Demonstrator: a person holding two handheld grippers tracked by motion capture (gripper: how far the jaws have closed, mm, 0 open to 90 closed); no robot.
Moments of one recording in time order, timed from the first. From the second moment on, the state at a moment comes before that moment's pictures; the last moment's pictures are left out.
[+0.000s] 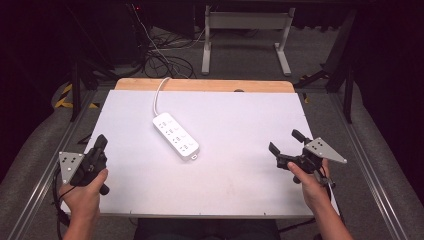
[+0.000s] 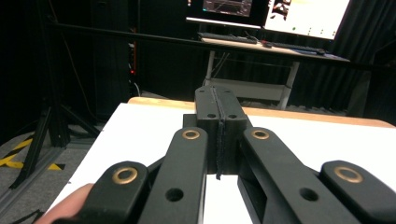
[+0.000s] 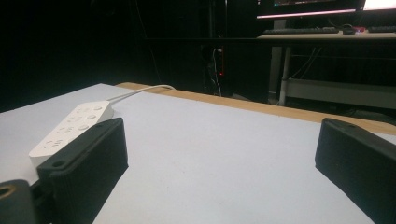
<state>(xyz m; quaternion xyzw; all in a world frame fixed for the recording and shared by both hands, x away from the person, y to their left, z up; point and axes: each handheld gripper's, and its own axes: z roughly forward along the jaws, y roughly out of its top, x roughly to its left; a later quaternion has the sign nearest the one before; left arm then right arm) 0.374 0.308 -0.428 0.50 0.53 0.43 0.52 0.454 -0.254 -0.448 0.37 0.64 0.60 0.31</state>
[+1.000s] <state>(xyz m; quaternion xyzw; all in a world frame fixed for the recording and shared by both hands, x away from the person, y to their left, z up) 0.464 0.277 -0.384 0.62 0.49 0.42 0.45 0.462 -0.258 -0.447 0.37 0.64 0.60 0.30</state>
